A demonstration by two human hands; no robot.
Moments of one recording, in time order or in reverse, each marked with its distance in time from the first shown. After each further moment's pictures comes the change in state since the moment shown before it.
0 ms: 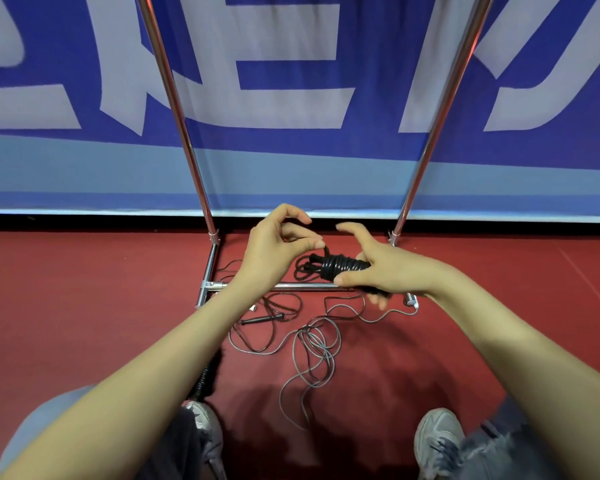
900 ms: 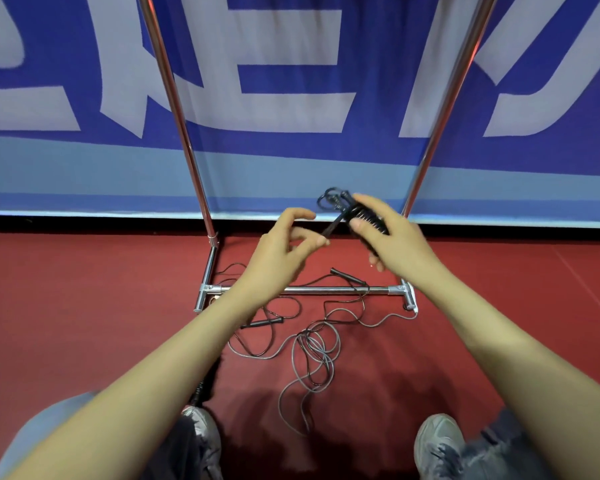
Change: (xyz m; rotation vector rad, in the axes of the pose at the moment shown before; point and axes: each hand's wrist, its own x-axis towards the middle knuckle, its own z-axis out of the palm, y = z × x) left_hand -0.004 0.010 0.001 0.028 -0.094 -0.022; right_hand 0.013 0.003 -0.008 0.100 0.626 -0.154
